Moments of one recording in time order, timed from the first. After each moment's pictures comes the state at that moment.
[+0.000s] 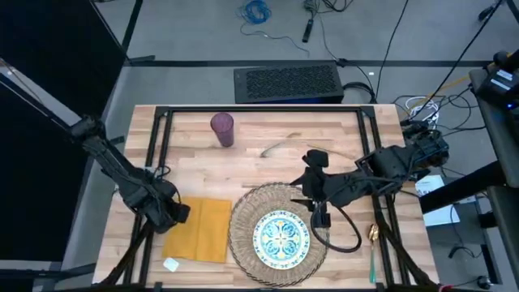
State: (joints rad) left arm -0.86 1.07 0.55 -0.94 -0.11 -2.12; right arm 0.47 1.56 1.92 -1.11 0.40 0.23
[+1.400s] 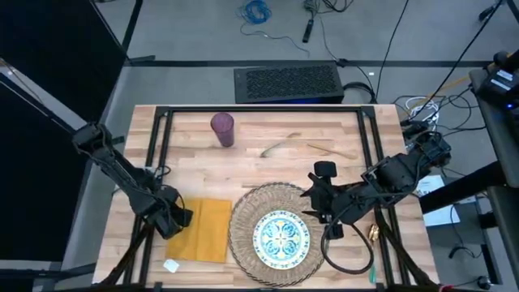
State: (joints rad) left arm -0.86 1.24 0.51 -0.83 -0.06 -2.13; right arm 0.56 1.56 1.92 -1.22 0.40 0.30
